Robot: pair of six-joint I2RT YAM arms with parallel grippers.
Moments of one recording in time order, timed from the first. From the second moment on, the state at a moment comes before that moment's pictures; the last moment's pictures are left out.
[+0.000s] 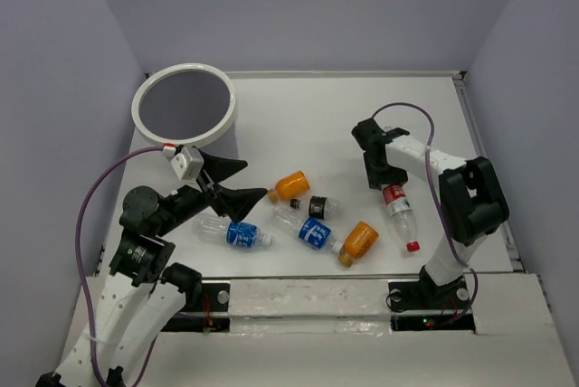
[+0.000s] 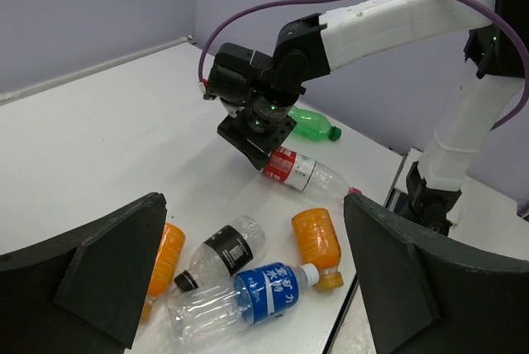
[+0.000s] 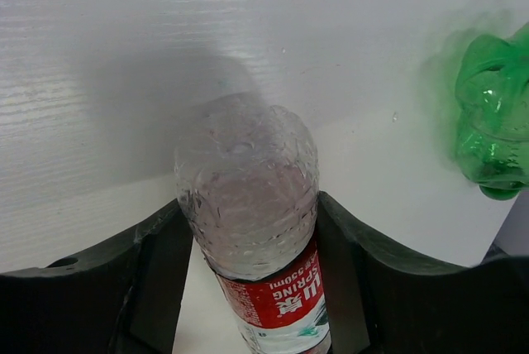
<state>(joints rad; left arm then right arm) -0.42 0.47 0.67 -0.04 0.58 -0.35 0.42 1.74 1.16 -0.83 0.48 0.34</state>
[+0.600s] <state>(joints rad) -0.42 0.46 0.76 0.05 0.49 -0.41 0.49 1.31 1.59 -0.59 0.30 0.29</state>
